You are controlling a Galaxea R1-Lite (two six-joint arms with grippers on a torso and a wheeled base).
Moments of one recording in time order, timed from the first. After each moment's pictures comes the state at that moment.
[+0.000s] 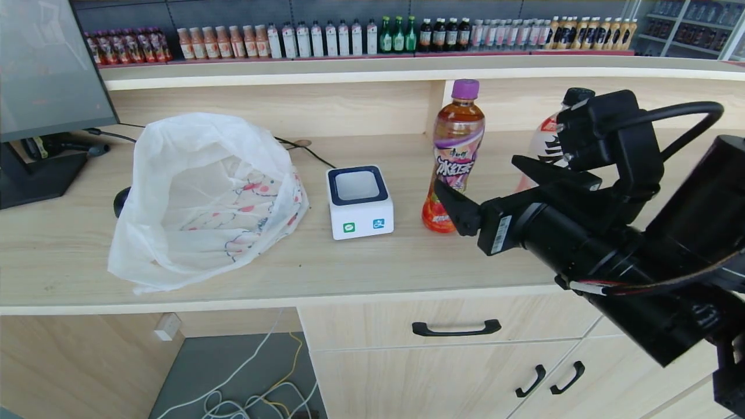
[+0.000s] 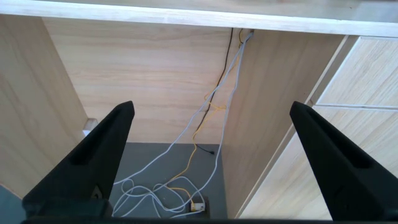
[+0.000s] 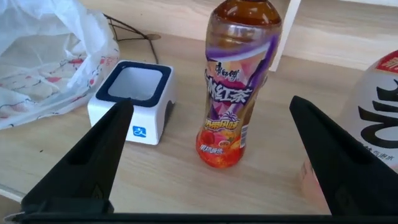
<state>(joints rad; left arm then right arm) 0.00 0.00 0.00 0.00 0.00 0.00 0.81 1.58 -0.76 -0.99 -0.46 -0.20</state>
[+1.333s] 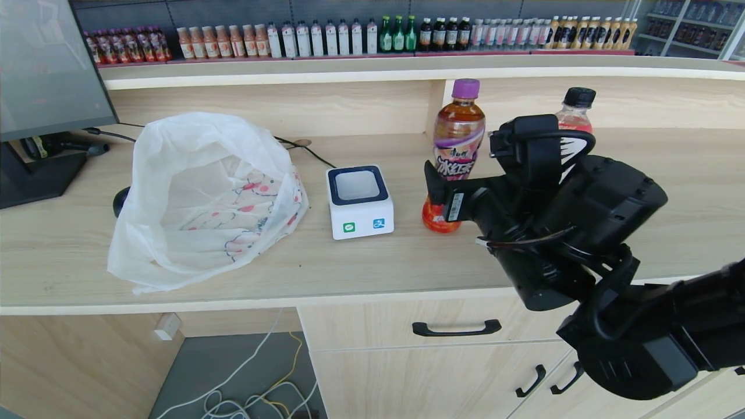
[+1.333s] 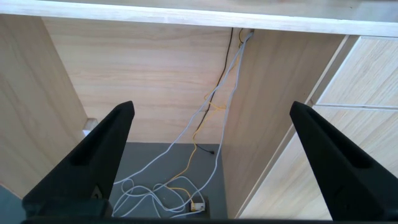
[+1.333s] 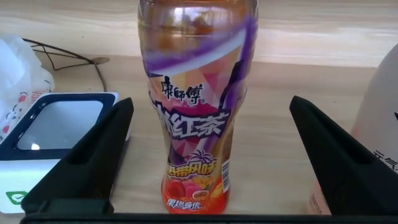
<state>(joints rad) 0.00 0.00 0.00 0.00 0.00 0.00 0.71 1.87 -0.89 -1.28 -0.55 -0.21</state>
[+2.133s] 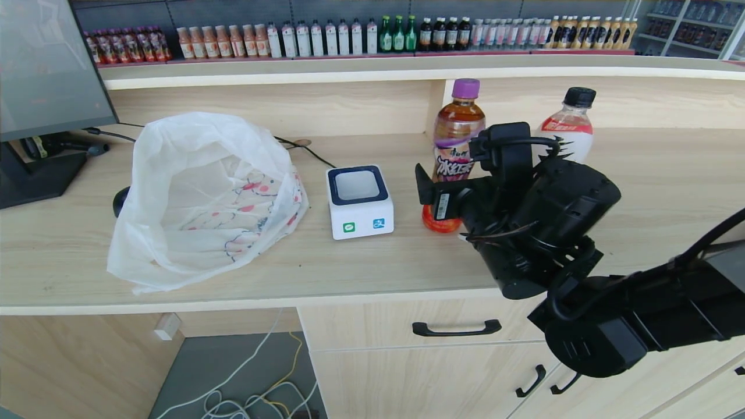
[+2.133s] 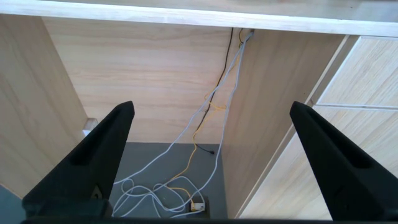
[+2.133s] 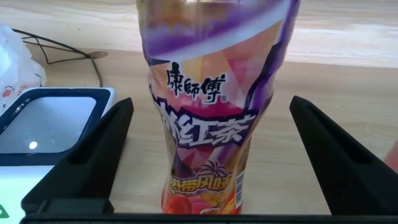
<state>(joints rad) 0.00 0.00 0.00 0.00 0.00 0.00 0.68 1.95 -0.97 -1.28 -0.52 -0.21</state>
